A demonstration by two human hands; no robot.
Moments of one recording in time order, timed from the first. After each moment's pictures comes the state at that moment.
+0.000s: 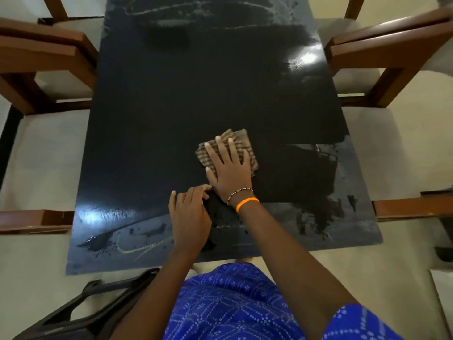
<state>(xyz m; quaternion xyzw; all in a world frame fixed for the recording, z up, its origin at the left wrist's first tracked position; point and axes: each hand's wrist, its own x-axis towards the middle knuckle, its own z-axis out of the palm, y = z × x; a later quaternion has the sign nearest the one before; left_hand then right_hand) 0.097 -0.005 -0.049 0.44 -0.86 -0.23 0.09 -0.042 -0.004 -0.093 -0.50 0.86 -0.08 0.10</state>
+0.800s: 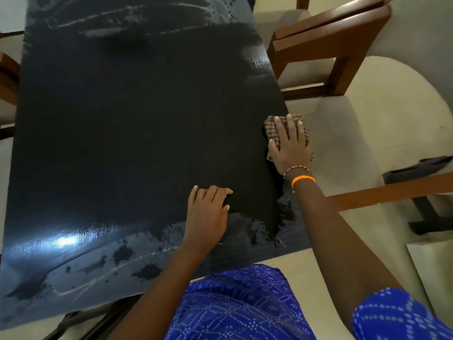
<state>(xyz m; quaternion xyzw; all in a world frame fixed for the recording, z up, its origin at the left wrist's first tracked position) -0.022 0.055 -0.057 0.25 -0.94 -0.22 0.01 -0.258 0.137 -0.085 -0.26 0.95 -0.10 0.09</state>
